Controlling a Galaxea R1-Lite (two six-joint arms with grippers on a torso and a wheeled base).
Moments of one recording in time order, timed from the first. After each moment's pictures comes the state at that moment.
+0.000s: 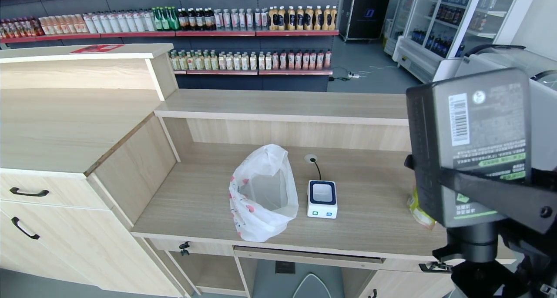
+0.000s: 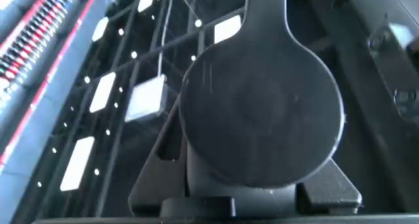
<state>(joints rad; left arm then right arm) 0.00 0.00 0.00 0.00 -0.02 -0.01 0.57 1.33 -0.40 -1.34 0.80 -2.54</state>
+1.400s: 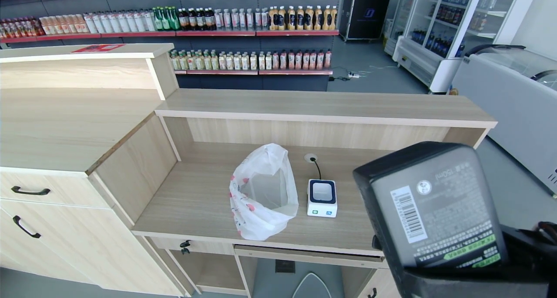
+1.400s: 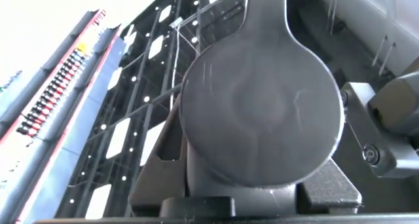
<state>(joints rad) 0.00 0.00 0.00 0.00 -0.02 -0.01 0.81 1.27 -0.41 -1.04 0.68 -2.62</state>
